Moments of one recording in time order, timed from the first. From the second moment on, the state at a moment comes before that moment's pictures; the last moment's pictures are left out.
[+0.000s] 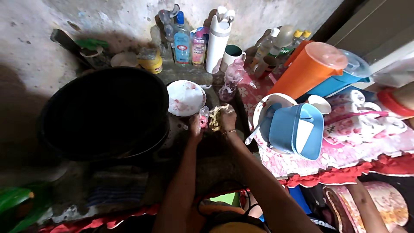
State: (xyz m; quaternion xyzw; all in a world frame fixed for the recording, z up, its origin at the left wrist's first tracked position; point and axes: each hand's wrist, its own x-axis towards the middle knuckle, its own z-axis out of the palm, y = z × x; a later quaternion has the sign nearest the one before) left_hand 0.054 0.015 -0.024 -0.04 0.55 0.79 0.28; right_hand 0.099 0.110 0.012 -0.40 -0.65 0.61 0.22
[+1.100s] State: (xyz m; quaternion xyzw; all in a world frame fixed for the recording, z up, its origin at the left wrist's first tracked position) left_hand 0.055 0.016 -0.030 -0.02 0.60 0.75 0.26; right_hand 0.096 0.097 0.031 -0.22 -0.89 0.38 0.12
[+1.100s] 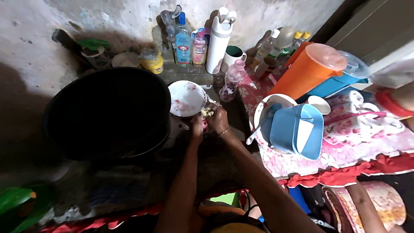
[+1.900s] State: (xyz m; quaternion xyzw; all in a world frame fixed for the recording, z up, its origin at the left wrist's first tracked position) left_hand 0.053 0.012 -0.028 -0.10 0.56 0.79 0.25; right_hand 0.123 0.086 0.003 -0.19 -0.91 0.34 0.09
